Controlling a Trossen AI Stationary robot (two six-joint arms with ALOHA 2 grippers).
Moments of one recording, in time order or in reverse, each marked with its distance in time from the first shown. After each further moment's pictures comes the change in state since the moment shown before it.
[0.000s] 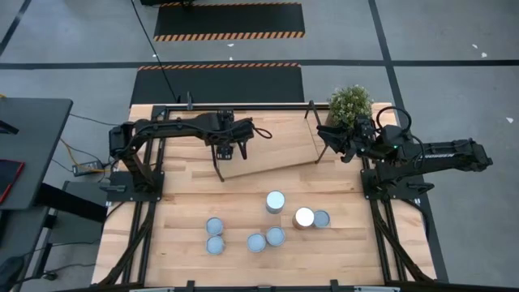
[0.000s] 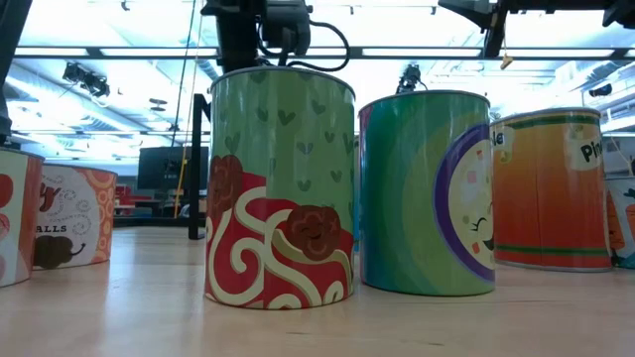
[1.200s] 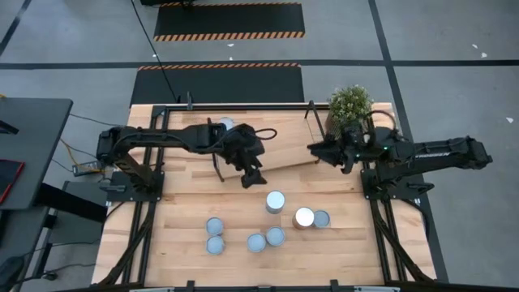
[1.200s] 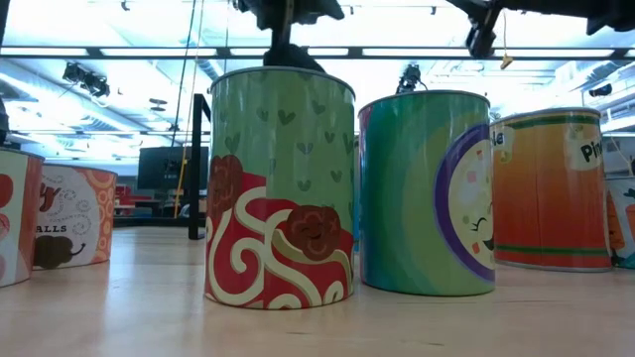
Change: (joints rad) left arm -0.187 -0.112 0.001 0.452 0.809 -0.768; right arm 0.002 0.097 0.000 0.007 -0.319 0.150
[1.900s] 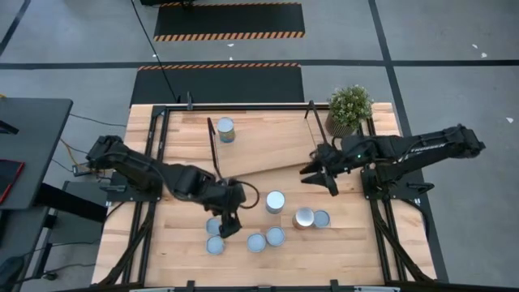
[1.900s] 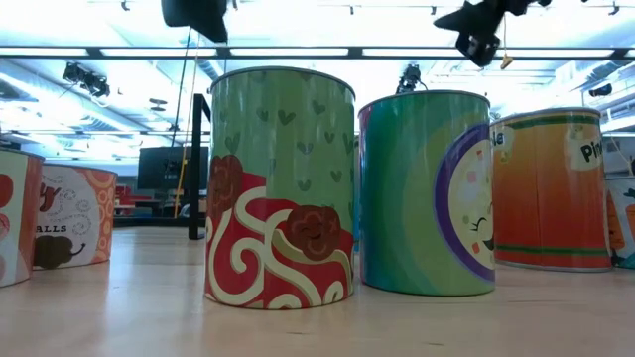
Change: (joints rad) left arm -0.427 -0.039 -0.001 -0.263 -0.271 -0.335; right arm 0.151 0.206 0.296 -0.677 -0.019 -0.245
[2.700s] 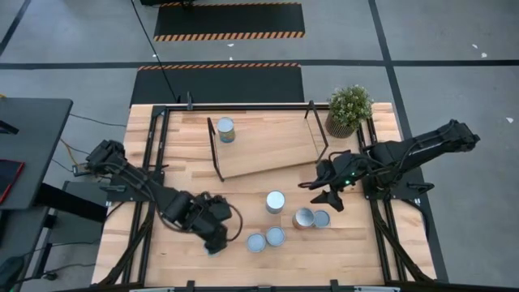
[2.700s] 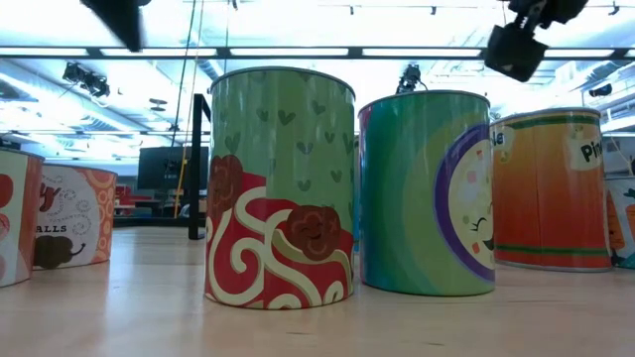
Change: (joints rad) left arm -0.228 0.035 0.000 -0.180 -0.187 -0.217; right arm 0.145 0.059 0.028 -0.244 0.007 0.096
